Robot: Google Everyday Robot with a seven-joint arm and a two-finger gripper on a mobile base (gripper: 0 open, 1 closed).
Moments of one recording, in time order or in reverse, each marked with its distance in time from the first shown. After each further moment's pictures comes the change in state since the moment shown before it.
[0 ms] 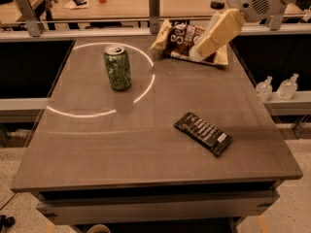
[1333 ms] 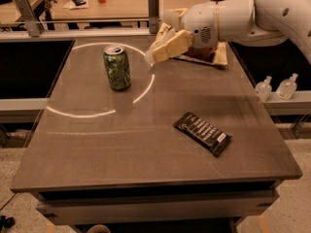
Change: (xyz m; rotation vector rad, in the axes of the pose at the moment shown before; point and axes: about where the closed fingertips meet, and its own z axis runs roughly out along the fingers) arm -0.043 0.009 0.110 -0.226 -0.482 0.140
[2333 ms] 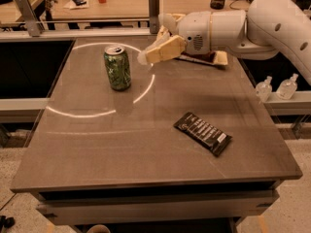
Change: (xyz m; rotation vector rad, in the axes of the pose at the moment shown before) arm 0.007 -0.010 0.014 0.066 -0.074 0.022
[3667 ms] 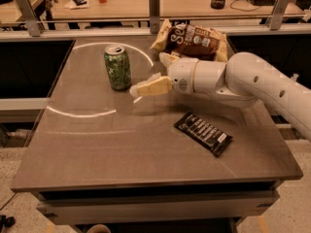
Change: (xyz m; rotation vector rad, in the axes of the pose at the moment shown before) arm 0.101 0.001 0.025 0.155 -0.016 0.126
